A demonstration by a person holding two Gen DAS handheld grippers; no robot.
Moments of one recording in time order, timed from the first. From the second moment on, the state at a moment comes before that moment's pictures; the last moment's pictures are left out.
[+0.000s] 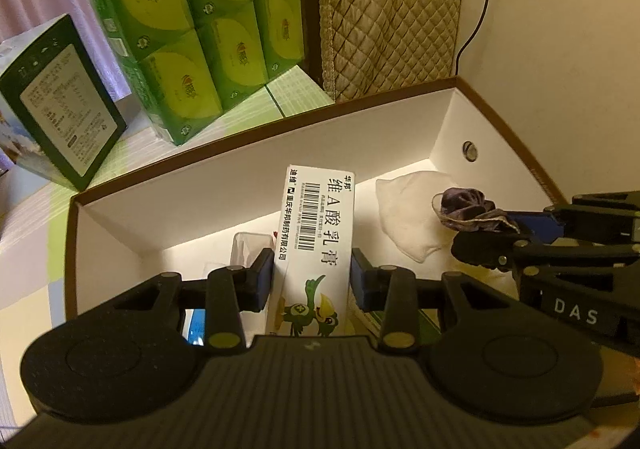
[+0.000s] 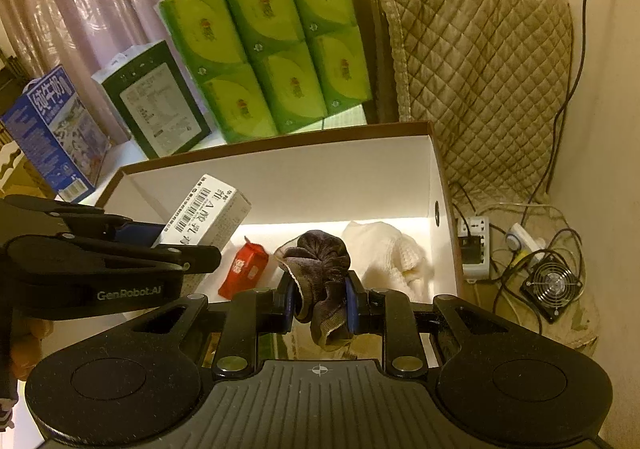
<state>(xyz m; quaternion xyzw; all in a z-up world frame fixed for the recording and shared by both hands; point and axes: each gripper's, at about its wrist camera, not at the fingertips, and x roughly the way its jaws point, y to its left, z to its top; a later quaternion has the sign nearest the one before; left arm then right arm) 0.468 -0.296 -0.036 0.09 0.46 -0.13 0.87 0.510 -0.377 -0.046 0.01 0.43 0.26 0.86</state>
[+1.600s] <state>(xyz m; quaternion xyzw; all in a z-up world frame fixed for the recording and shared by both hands) 0.467 -0.248 -0.027 0.07 0.44 -0.09 0.89 0.530 -0.349 -0.049 0.03 0.39 0.28 0.87</state>
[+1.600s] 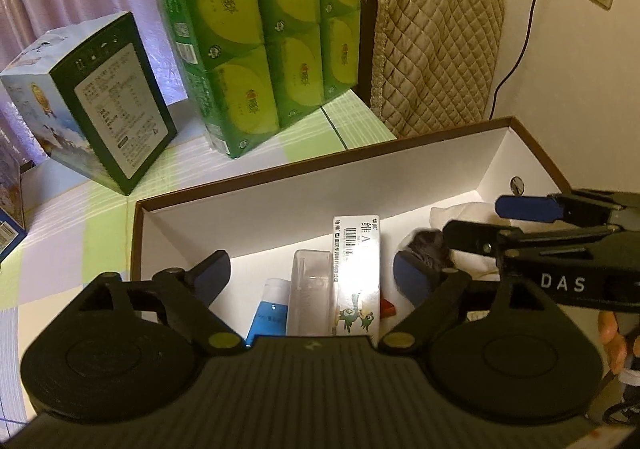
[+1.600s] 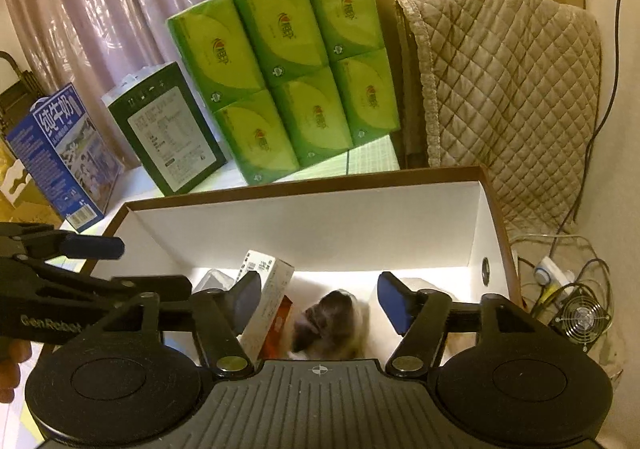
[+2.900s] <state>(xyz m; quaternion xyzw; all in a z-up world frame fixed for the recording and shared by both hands) 0.298 -0.175 0.033 0.00 0.39 -0.05 0.92 0.355 -0.356 0.008 0.02 0.39 0.26 0.88</state>
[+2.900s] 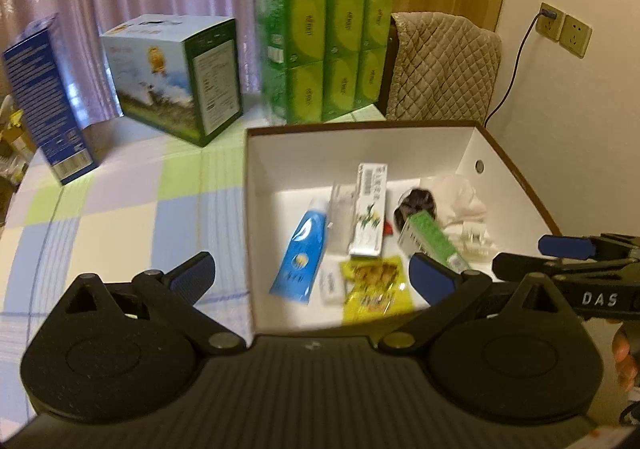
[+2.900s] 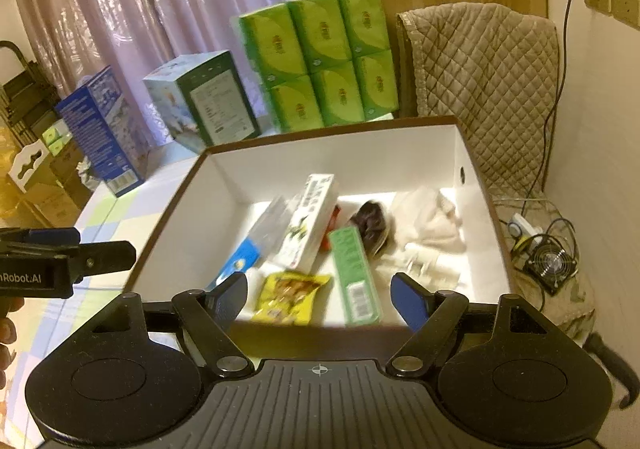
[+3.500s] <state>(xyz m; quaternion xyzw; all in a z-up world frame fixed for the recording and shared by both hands) 0.148 -0.078 0.025 -0.02 0.44 0.00 0.90 0.218 -0.291 0.004 0.00 0.42 0.30 0.86</state>
